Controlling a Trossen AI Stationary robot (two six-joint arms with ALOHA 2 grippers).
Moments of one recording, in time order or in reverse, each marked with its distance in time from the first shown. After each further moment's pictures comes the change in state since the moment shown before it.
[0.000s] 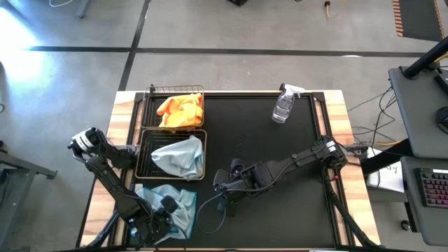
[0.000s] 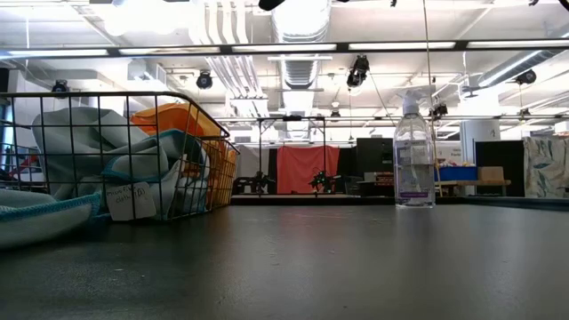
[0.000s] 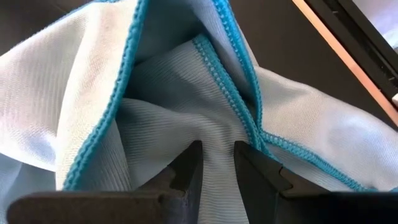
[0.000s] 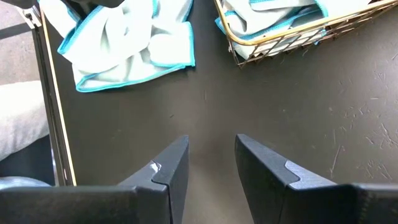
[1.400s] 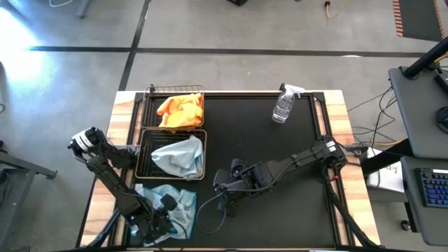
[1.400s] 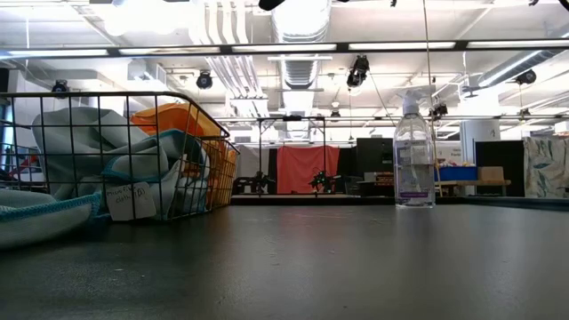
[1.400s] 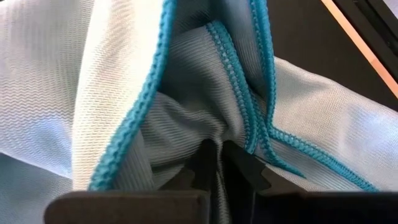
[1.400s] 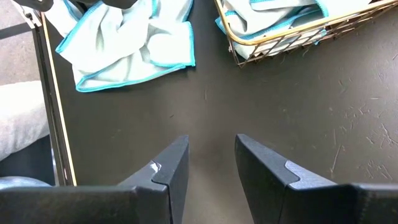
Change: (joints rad) left arm 0.000 0.000 -0.070 0.079 0.009 -0.038; right arm 0.000 0.000 0.000 0.000 0.000 0.000
